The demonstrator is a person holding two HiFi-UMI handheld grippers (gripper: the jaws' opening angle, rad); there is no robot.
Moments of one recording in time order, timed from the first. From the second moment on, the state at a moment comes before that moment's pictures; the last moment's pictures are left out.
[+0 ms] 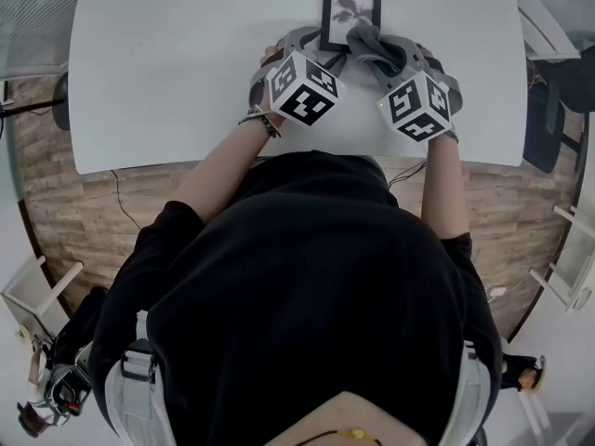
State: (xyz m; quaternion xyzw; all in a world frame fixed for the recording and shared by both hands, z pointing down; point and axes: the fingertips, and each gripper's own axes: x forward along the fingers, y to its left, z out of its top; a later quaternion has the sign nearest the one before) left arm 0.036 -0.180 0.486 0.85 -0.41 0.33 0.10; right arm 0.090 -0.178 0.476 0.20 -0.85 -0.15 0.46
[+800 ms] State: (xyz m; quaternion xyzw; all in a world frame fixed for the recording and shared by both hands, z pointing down) left arm 0.018 -0.188 0.457 0.85 -0.44 0.26 0.11; right arm 0.077 -0.179 0.444 0.28 -0.88 -0.08 0.36
